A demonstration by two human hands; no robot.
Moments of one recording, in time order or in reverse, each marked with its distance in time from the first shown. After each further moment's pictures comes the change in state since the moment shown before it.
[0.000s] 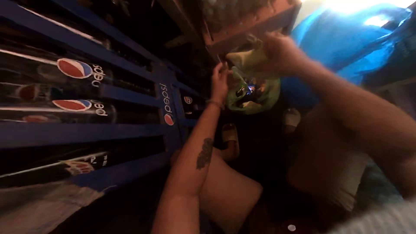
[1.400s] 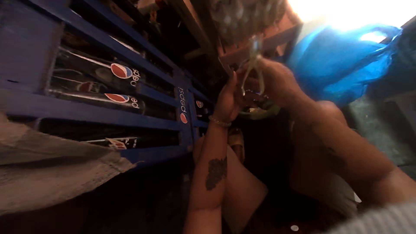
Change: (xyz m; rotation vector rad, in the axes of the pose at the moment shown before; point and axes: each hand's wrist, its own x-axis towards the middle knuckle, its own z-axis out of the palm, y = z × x) left_hand -0.082 0.051 -0.009 -0.561 -0.406 0.157; right_hand -0.055 -0.076 0.033 1.180 0.030 -0.094
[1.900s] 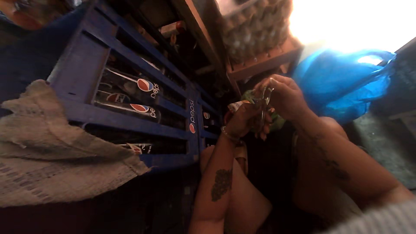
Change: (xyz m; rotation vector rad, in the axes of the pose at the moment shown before) left_hand -0.009 -0.002 0.002 -0.052 -0.401 -0.018; right_hand 0.002 0.003 -0.010 0.124 -0.168 -0.297
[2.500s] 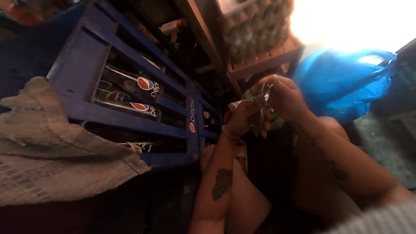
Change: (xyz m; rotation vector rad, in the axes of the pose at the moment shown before) left_hand 0.002 0.002 0.002 0.019 0.057 0.047; right_hand -0.001 0.001 0.005 0.065 0.001 0.030
